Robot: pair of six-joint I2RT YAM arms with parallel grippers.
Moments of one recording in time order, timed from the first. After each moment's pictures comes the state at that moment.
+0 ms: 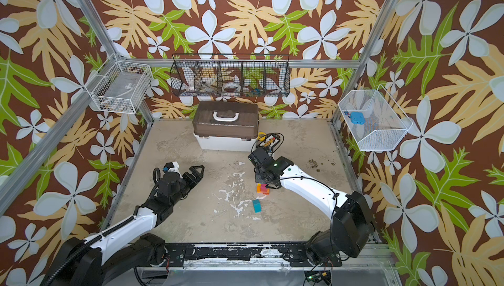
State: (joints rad) left arm -0.38 1.03 0.33 0.26 -0.06 -1.06; right arm 0.70 1.48 1.15 -0.84 0.29 0.72
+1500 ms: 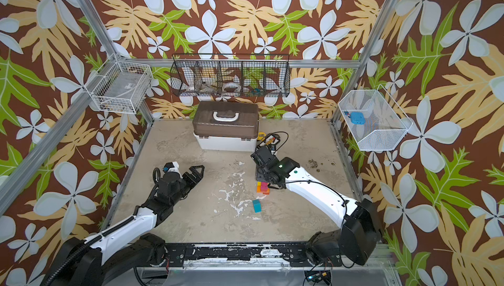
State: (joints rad) left arm -0.38 1.02 0.33 0.26 -0.06 -1.06; right arm 0.70 1.37 1.14 -0.84 0.31 0.70
